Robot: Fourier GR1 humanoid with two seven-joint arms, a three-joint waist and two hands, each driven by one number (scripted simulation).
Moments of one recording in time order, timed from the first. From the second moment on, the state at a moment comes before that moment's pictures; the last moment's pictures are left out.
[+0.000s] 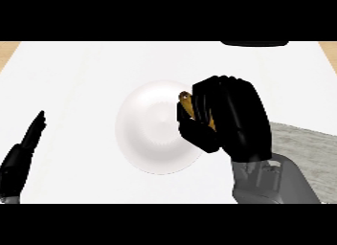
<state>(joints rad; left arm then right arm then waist) 0.08 0.40 -0.01 -1.46 -0.06 0.12 -0.14 -0.56 -0.08 0.41 -1.84 0.87 0.09 0.72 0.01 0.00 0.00</state>
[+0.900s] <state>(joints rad) 0.04 0.38 0.00 -1.45 -0.10 0.09 -0.14 -0.79 0.00 0.56 -1.11 0.56 -0.35 0.70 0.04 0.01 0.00</state>
